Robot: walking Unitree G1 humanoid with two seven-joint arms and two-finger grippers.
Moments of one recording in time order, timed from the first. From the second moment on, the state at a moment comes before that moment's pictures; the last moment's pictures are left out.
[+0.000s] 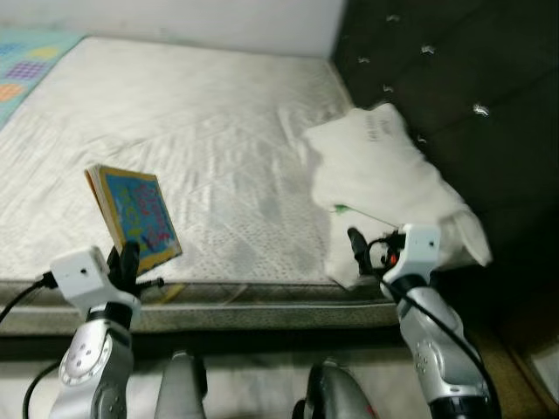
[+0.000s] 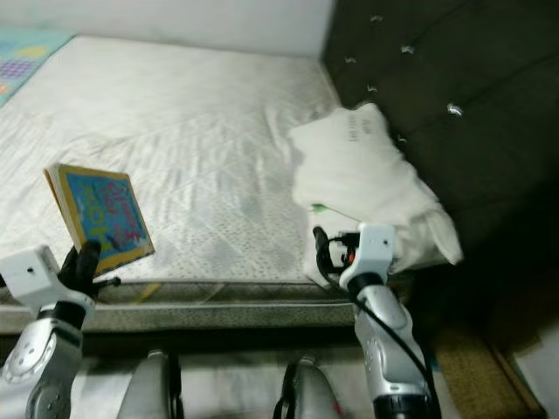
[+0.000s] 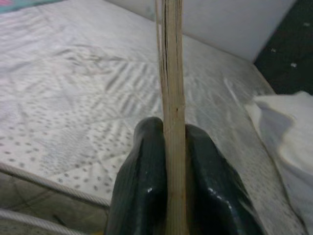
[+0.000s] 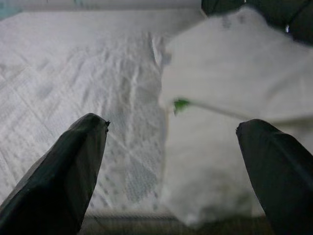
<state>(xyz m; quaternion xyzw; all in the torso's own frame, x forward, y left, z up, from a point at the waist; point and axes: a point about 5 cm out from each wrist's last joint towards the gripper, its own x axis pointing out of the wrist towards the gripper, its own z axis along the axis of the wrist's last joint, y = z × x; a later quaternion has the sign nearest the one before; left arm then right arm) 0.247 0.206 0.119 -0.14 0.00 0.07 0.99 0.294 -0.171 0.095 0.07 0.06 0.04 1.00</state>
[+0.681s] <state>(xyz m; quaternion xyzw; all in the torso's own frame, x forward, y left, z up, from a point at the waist) 0.245 0.209 0.119 -0.14 -0.01 0.07 0.99 0.301 -0.163 0.101 0.06 0.05 0.06 1.00</state>
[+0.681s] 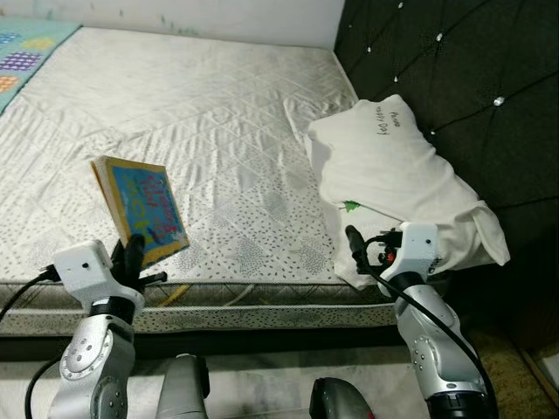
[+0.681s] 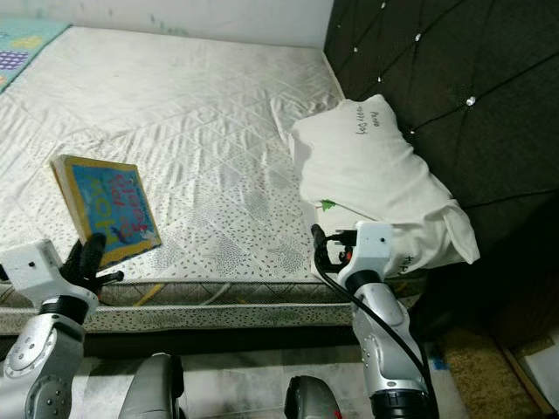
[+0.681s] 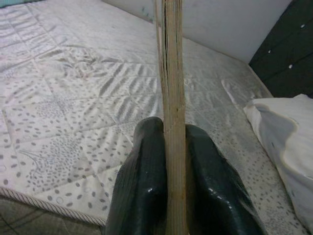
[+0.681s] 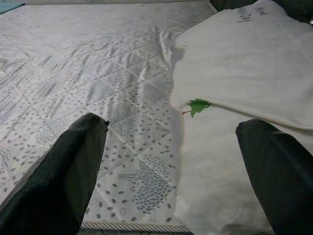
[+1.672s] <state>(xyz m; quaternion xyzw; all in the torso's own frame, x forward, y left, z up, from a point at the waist) 0.258 0.190 0.127 -0.17 -0.02 0.02 0.99 0.305 -0.172 0.106 0.05 0.04 0.05 1.00</state>
